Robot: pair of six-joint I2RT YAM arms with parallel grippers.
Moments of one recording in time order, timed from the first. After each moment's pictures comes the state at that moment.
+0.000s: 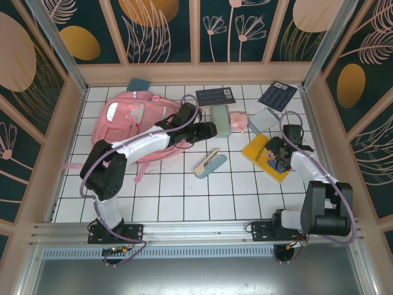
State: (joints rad) left arm -0.71 1.86 1.36 -0.26 0.23 -0.86; right arm -0.05 1.30 0.68 -0.43 0.03 0.73
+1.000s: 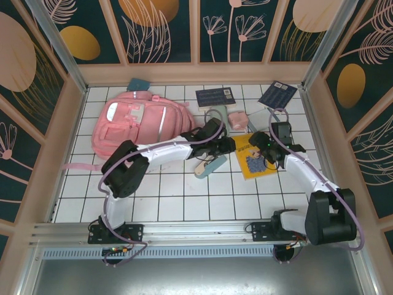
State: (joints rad) left arm -0.91 2.03 1.45 -0.18 0.18 -0.99; right arm 0.10 1.24 0.72 -0.38 -0.09 0.79
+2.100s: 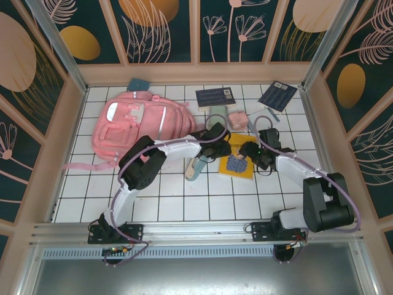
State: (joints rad) left arm -0.87 2.21 1.55 -0.30 0.05 -0.99; right arm 0.20 1.35 0.63 -0.27 -0.13 0.71
